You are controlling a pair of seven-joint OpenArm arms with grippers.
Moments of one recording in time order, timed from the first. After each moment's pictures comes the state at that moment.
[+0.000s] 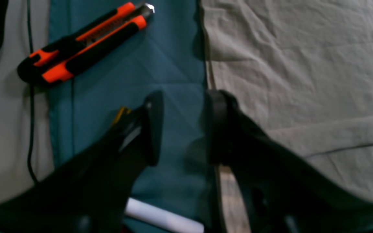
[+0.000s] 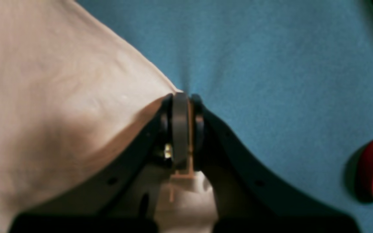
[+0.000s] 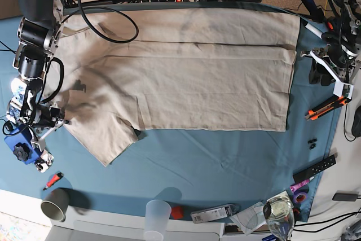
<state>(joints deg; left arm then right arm) 19.0 -19.9 -30.2 112.3 -36.9 -24.2 57.9 33.4 29.5 13.6 37.9 14.3 25.2 -51.2</state>
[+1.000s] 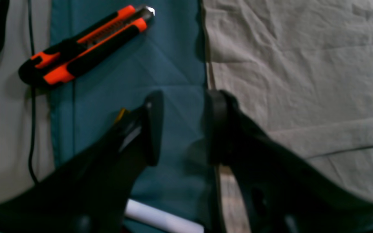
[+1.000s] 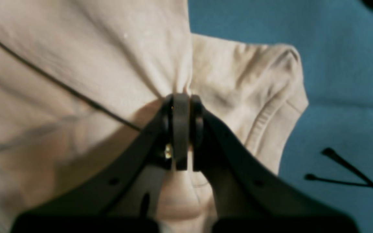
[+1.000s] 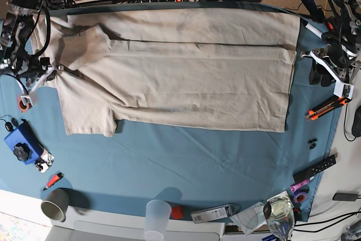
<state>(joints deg) 19.0 -19.9 -30.2 112.3 -36.9 -24.2 57.4 -3.1 33.3 26.3 83.5 35.7 25.1 -71.1</state>
